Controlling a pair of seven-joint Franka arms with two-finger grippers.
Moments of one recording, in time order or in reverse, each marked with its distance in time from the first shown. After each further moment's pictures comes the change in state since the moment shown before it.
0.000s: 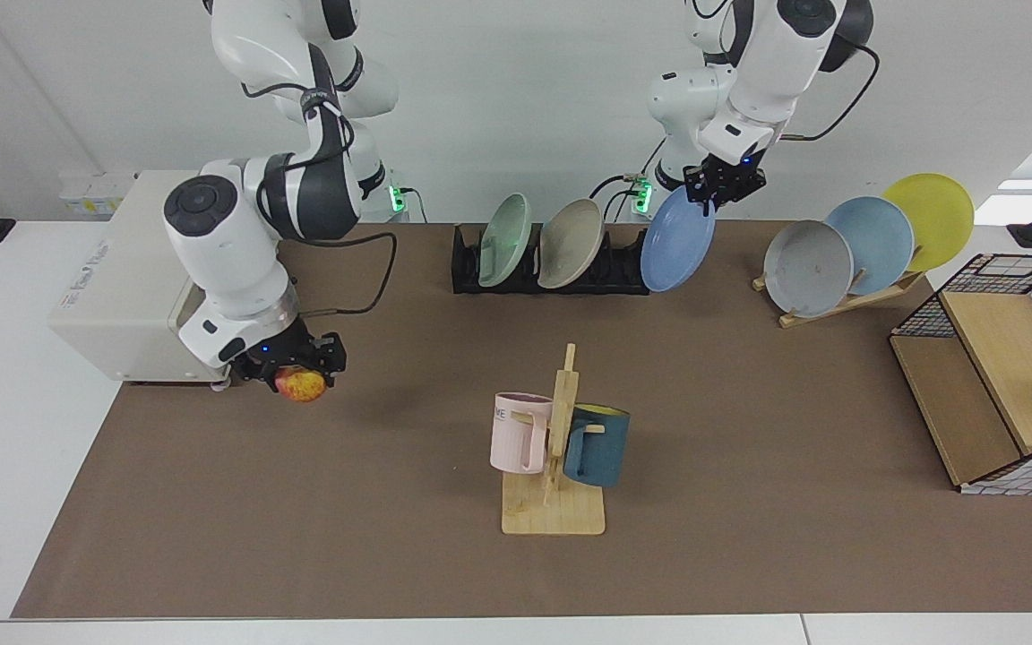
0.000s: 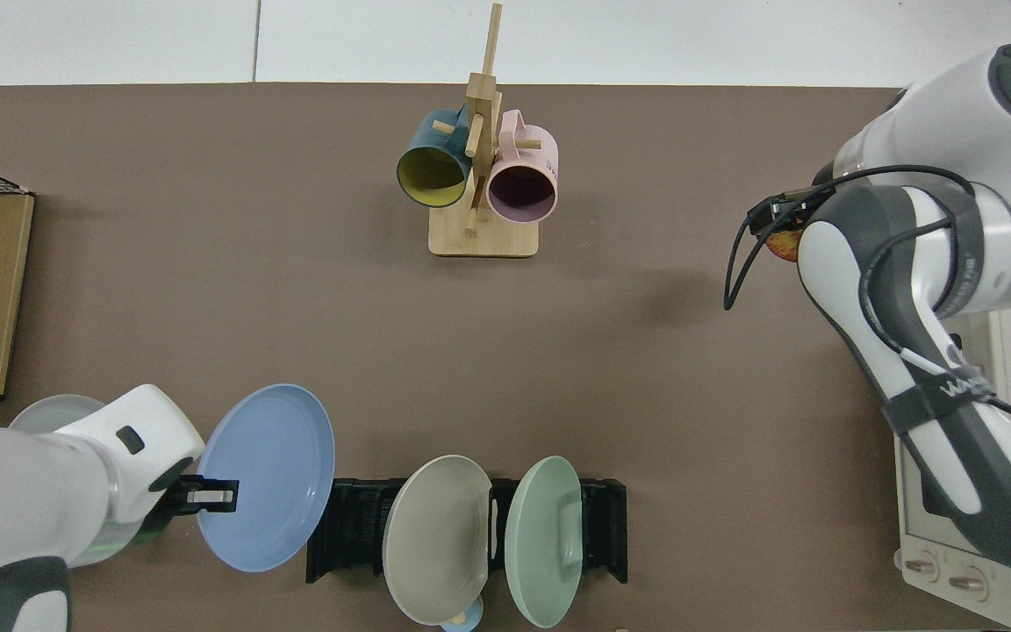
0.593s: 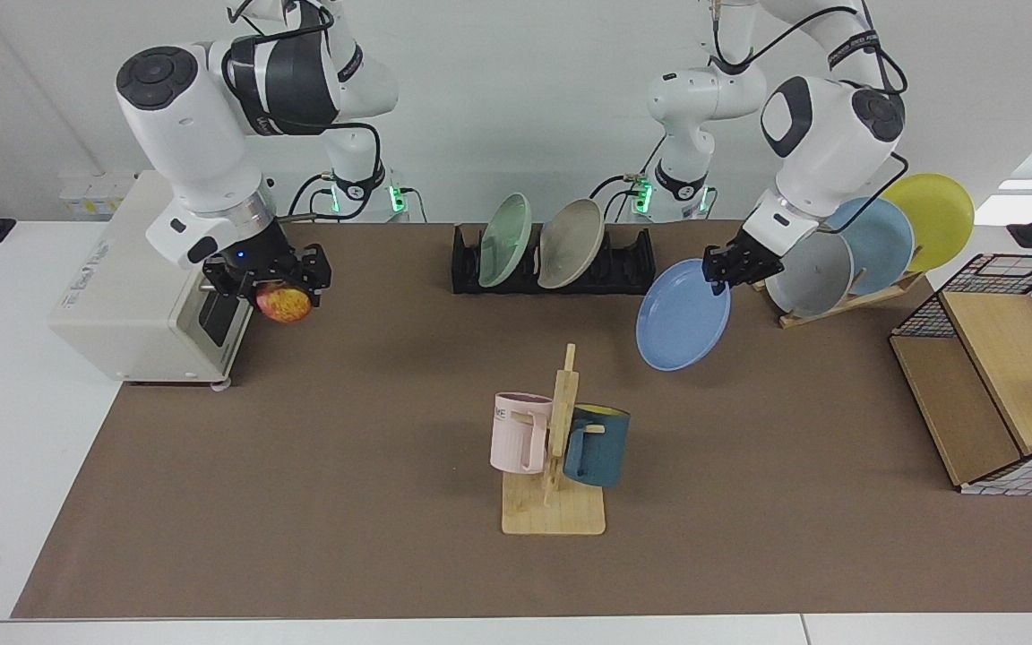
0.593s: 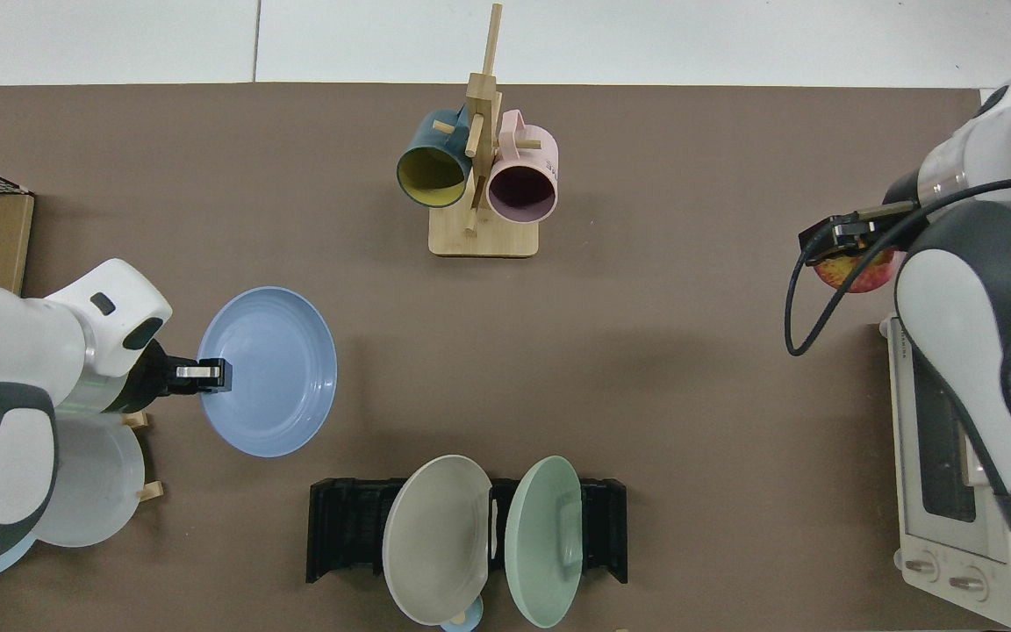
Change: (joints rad) left arm 0.004 0.359 0.068 0.153 -0.154 0.236 0.087; right arm 0.001 -0.193 -0.002 -0.031 0.001 -0.219 0.000
